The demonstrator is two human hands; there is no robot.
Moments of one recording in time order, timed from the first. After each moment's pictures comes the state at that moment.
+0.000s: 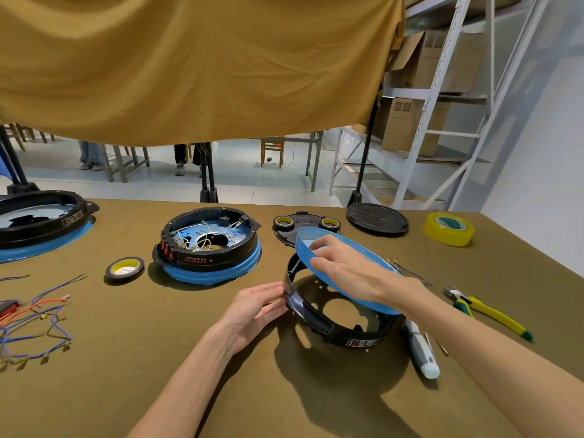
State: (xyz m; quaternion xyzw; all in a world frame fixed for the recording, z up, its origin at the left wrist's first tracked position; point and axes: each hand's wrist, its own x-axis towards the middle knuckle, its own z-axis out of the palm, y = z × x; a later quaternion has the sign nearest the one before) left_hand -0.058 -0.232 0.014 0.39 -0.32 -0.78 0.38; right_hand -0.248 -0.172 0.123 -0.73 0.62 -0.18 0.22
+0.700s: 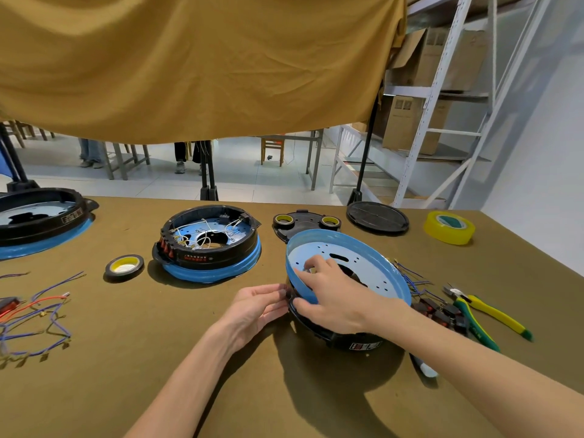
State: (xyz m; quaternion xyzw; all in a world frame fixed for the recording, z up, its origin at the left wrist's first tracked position) left_hand -0.060 -0.230 0.014 0.40 -0.37 -0.76 0.37; right_hand -0.228 -0.162 0.092 -0.78 0.62 -0.03 0.11
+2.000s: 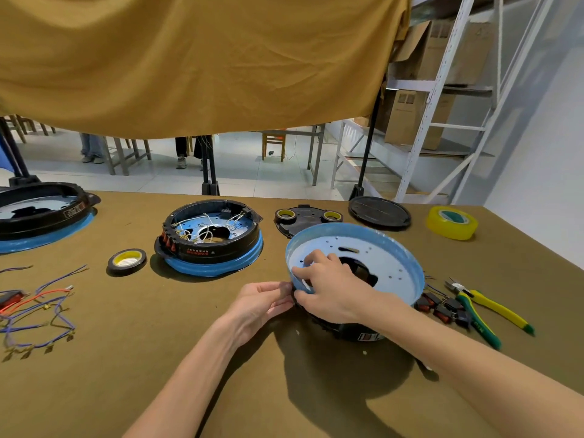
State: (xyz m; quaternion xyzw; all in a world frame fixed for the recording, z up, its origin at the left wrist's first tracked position) left_hand -0.063 -0.227 0.012 0.42 -0.39 -0.74 0.35; right_hand -0.216 -0.166 0.091 -0.75 0.65 -0.02 0.07
